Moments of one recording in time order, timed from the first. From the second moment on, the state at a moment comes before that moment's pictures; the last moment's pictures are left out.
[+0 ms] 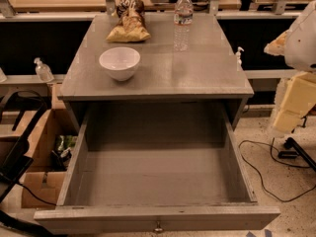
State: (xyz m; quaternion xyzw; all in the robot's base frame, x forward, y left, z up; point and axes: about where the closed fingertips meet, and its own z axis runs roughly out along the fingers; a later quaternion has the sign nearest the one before) arm 0.438 -0.217 0.976 -0.60 0.78 -0.03 0.16
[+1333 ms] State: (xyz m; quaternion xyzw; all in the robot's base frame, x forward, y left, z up) arm 0.533 -0.232 1.001 -0.52 0.75 0.05 0.40
